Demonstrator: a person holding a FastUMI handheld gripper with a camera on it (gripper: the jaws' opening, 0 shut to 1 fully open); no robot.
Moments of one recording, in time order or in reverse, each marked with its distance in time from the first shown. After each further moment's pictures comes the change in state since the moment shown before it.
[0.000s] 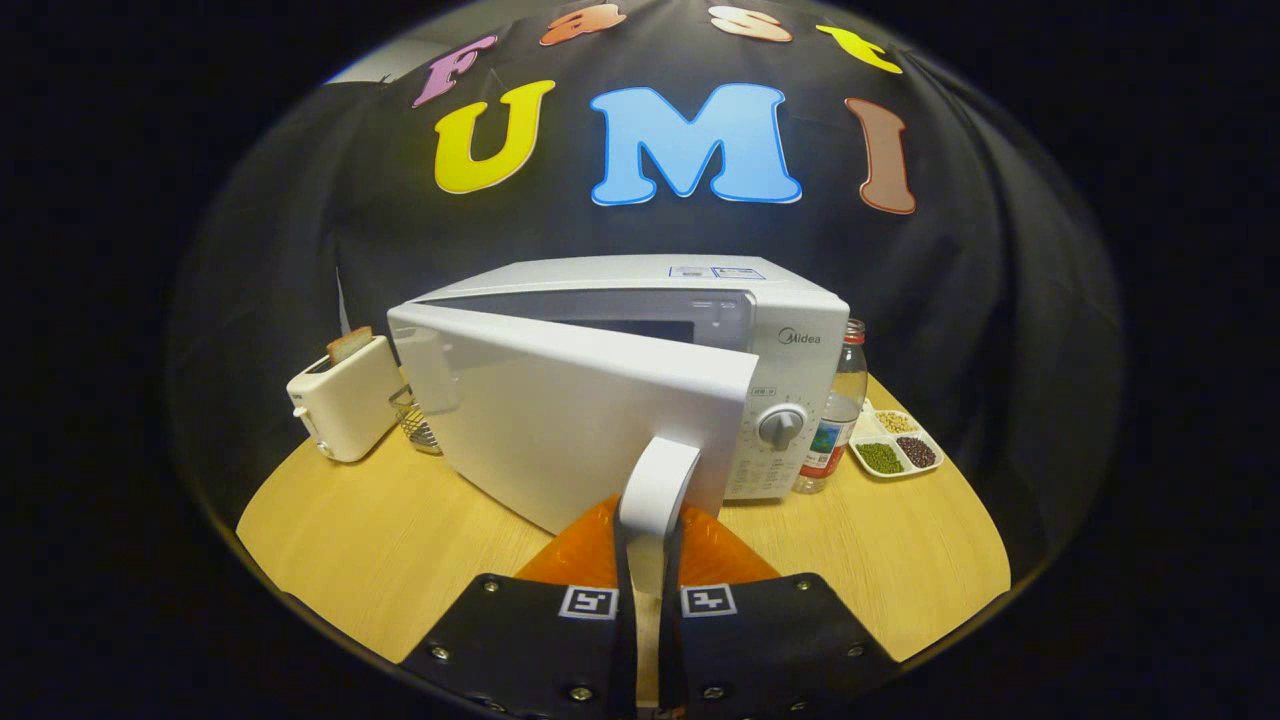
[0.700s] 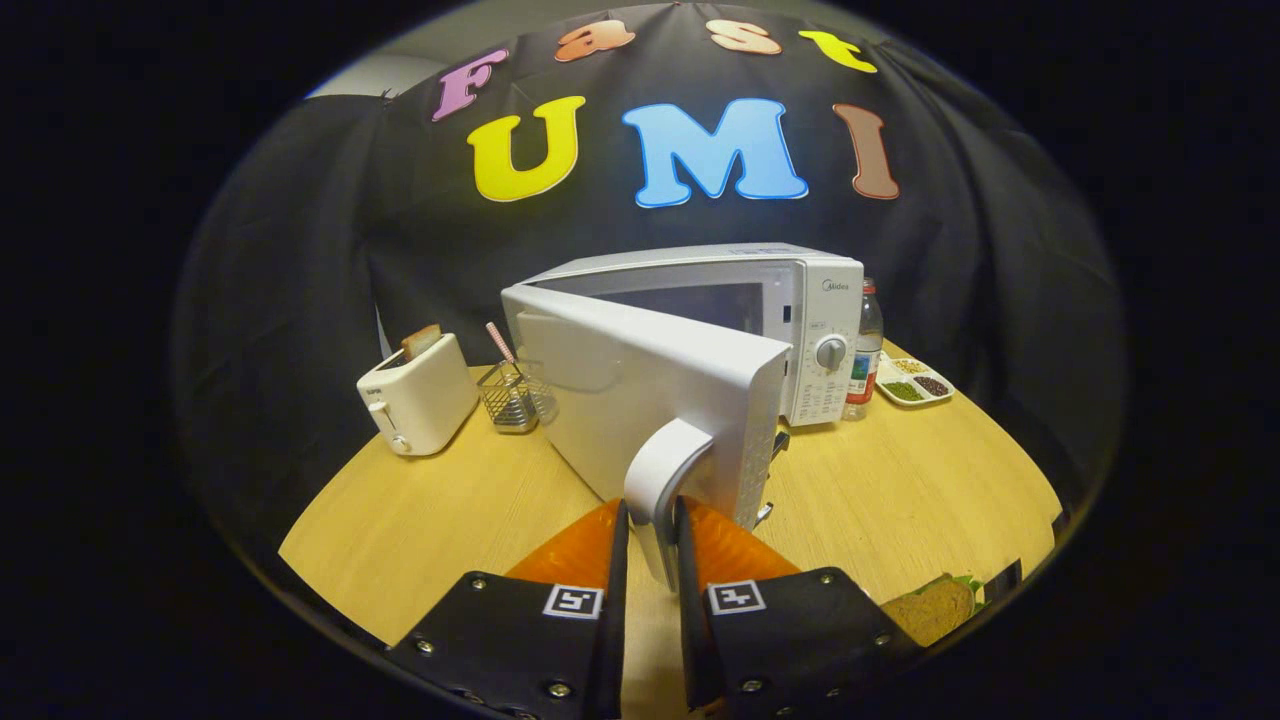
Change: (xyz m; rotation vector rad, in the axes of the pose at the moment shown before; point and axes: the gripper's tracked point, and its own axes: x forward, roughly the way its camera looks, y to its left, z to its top) arm -0.079 0.112 -0.054 0.092 -0.022 0.021
